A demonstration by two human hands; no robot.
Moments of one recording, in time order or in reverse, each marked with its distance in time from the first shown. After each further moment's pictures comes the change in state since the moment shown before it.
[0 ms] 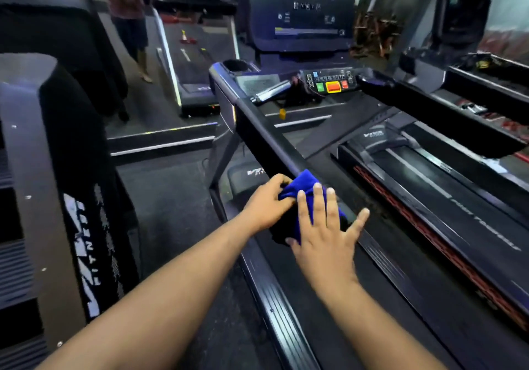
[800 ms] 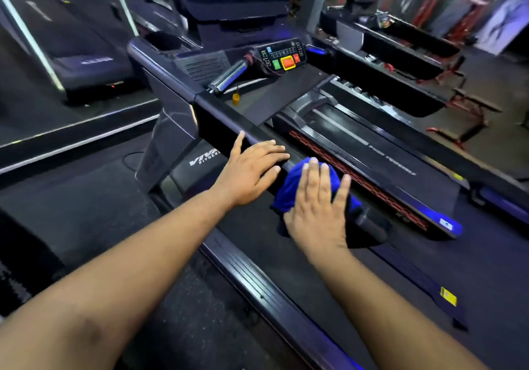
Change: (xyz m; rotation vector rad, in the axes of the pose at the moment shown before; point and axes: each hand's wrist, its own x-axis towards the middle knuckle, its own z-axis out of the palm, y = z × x) left_hand 0.134 -0.063 -0.085 0.381 -0.075 0.822; right_hand 0.108 -0.076 0.033 -0.384 -0.075 0.279
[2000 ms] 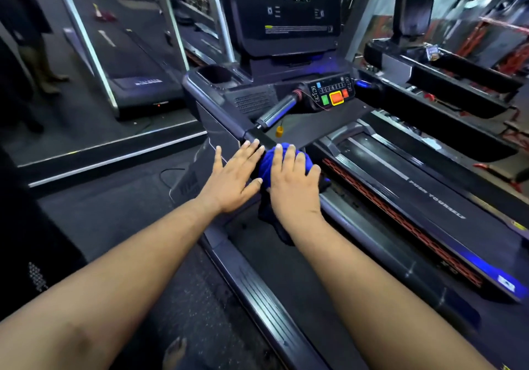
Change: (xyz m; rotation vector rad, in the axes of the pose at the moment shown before) left_hand -0.012 -0.135 -0.054 0.147 -0.141 -0.308; right_hand 0.166 -0.114 -0.009 0.011 -0.081 -0.080
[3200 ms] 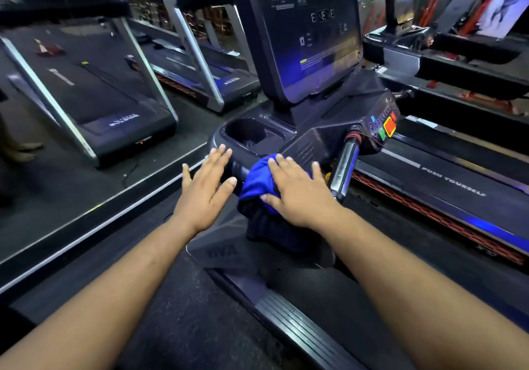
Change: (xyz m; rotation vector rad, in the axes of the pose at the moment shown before) left_hand 0.134 -0.272 -0.081 -0.250 0.008 -0.068; right_hand 0.242 -0.130 -0.032 0.507 -0.298 -0.125
